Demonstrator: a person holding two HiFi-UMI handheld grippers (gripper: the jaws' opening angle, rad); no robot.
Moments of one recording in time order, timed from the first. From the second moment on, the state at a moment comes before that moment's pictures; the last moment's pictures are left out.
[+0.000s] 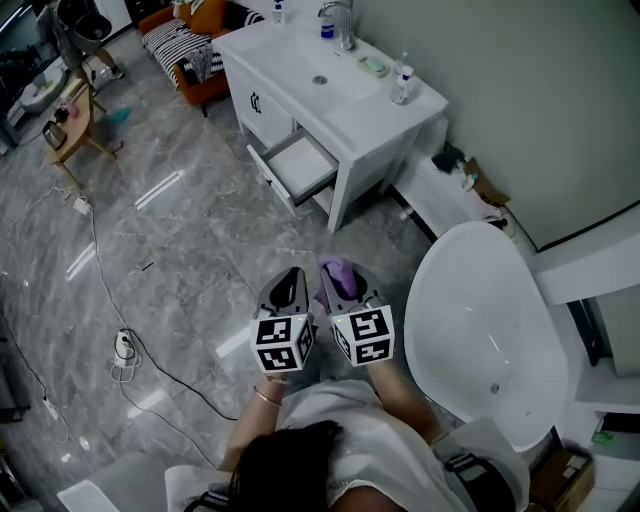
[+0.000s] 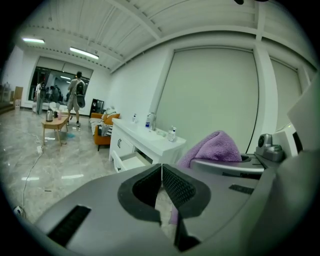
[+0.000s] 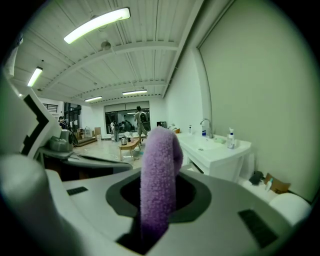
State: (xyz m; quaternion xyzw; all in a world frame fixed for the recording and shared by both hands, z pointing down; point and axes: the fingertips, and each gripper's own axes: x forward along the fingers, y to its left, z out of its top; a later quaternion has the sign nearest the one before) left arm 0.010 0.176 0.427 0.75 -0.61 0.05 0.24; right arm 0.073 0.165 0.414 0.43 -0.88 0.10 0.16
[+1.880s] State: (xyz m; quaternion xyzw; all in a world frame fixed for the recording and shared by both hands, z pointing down) left arm -0.058 0.005 0.443 0.77 -0.59 0.06 0.24; right arm -0.001 -0.003 0.429 0.45 -0.87 0.11 0.17
